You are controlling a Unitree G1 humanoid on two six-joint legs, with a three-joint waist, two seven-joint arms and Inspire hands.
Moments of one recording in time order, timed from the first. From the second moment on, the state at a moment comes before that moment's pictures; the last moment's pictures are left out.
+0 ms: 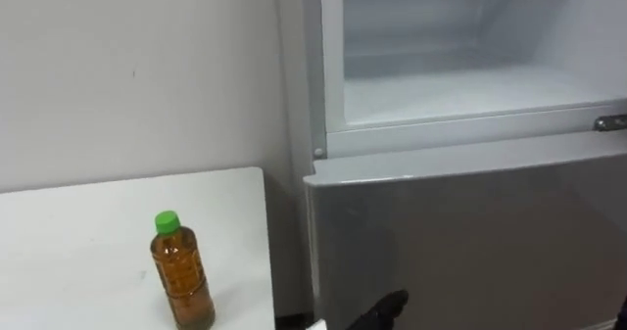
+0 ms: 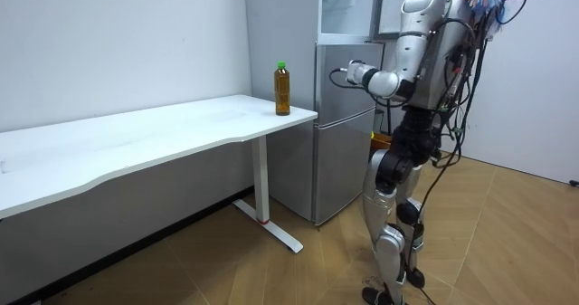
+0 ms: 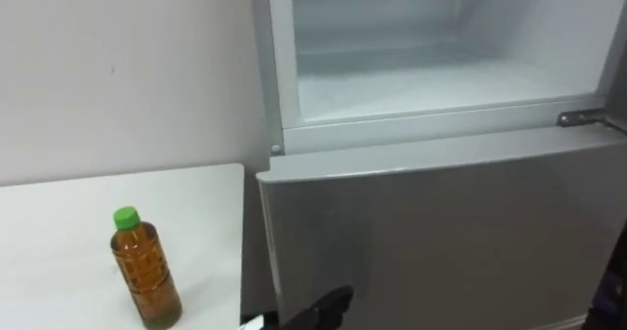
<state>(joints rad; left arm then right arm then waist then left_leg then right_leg) 0.14 0.27 -0.27 -0.27 -0.09 0.16 -0.55 0.06 -0.23 0.06 1.27 0.53 0.02 0.27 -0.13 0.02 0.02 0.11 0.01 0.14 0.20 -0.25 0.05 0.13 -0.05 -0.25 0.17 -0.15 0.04</state>
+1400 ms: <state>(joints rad) 0.32 0.14 0.02 0.92 -0.05 -0.12 0.05 0.20 -0.21 0.02 1.15 0.45 -0.07 0.20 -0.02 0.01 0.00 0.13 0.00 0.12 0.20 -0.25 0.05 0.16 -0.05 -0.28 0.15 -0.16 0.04</state>
